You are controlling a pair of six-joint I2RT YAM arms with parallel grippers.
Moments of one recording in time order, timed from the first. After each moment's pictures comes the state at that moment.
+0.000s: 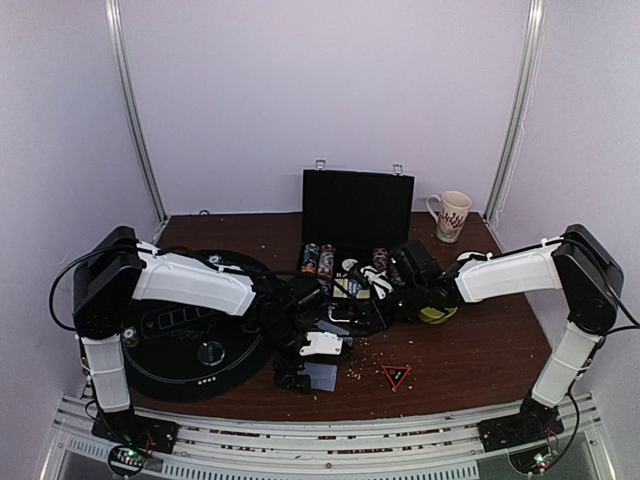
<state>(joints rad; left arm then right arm) -1.03 1.94 1.25 -0.61 0.30 0.65 0.72 1.72 0.94 -0.08 -0.42 0.18</state>
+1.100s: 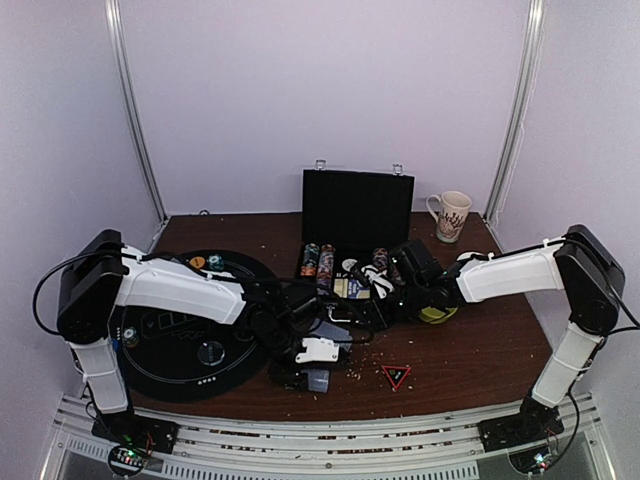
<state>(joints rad) -1.08 1.86 1.18 -0.60 0.23 0.57 0.72 1.71 0.94 -0.09 -0.40 0.18</state>
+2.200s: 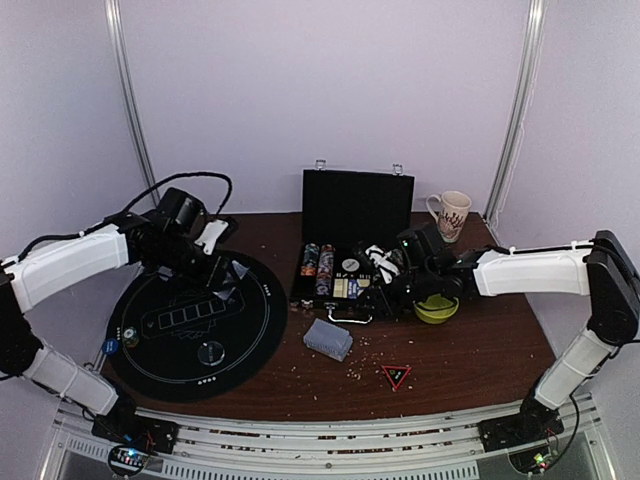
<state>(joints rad) -0.55 1.39 1.11 -0.66 0.18 -0.04 0.72 1.59 0.96 -0.12 -0.37 0.08</state>
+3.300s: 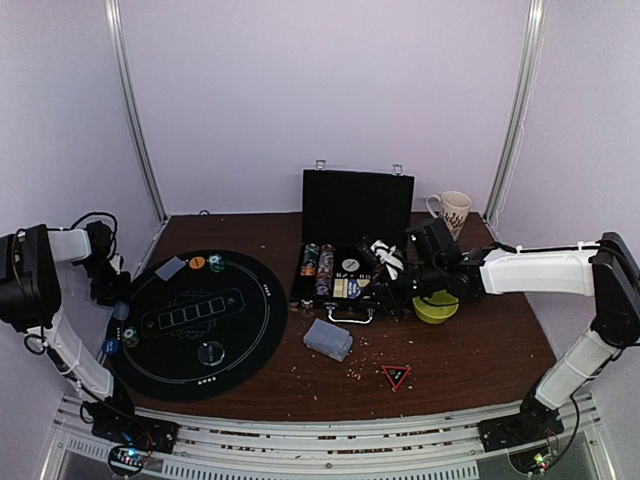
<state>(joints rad) 0.34 1.65 1.04 -0.68 -0.10 0.06 0.68 1.56 0.95 -0.09 -0.43 -0.02</state>
